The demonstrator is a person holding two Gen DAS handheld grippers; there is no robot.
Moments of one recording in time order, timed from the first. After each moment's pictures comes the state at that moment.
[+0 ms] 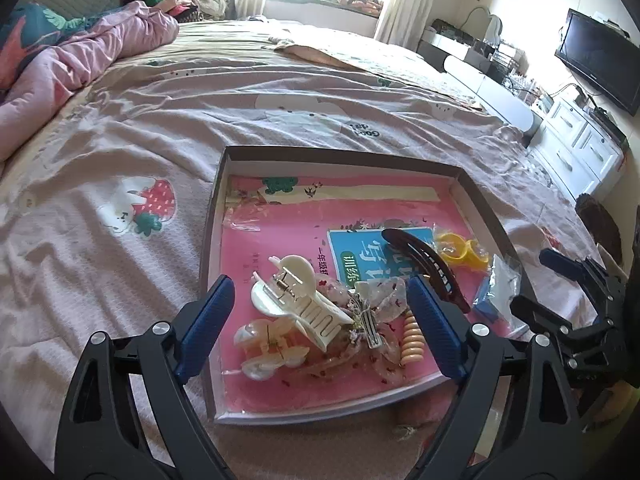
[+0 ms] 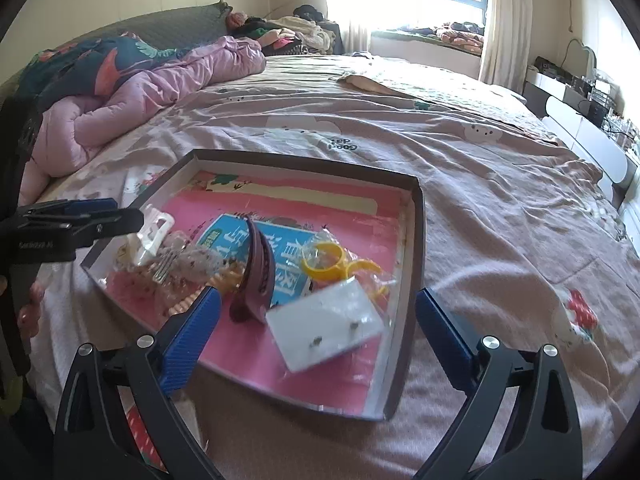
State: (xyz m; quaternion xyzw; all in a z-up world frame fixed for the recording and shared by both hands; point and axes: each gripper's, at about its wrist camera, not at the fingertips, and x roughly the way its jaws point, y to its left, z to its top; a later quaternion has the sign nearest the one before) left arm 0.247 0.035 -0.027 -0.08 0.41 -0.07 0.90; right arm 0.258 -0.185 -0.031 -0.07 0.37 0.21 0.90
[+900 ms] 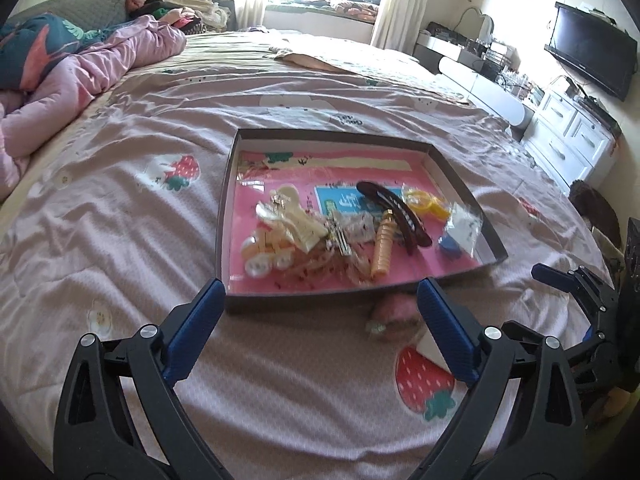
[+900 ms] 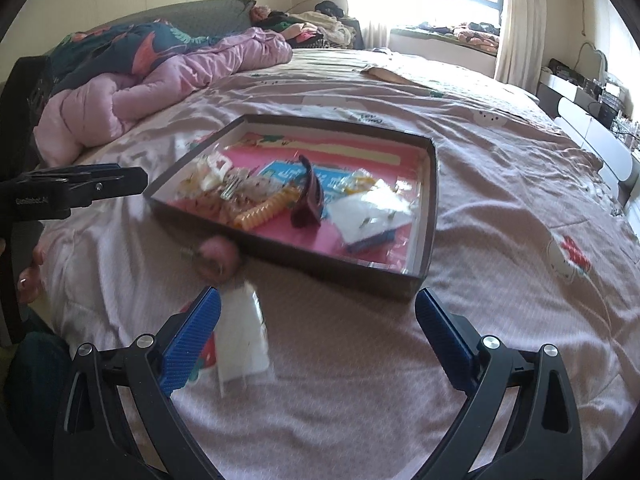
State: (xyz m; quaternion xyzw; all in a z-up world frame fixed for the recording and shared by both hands) left arm 0.159 0.021 -0.014 -0.06 0.40 -0.06 0.91; right arm 0.164 -0.192 -0.039 -0.08 0.38 0.24 0.89
